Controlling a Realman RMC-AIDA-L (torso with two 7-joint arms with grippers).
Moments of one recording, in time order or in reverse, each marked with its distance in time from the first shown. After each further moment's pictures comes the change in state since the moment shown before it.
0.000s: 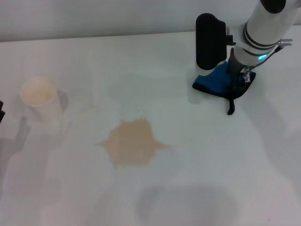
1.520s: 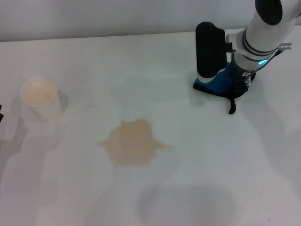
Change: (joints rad) left arm 0.005 0.002 -0.001 -0.006 -0.001 -0.012 0.000; right arm 0.002 0.000 -0.091 0.055 0.025 -0.063 0.023
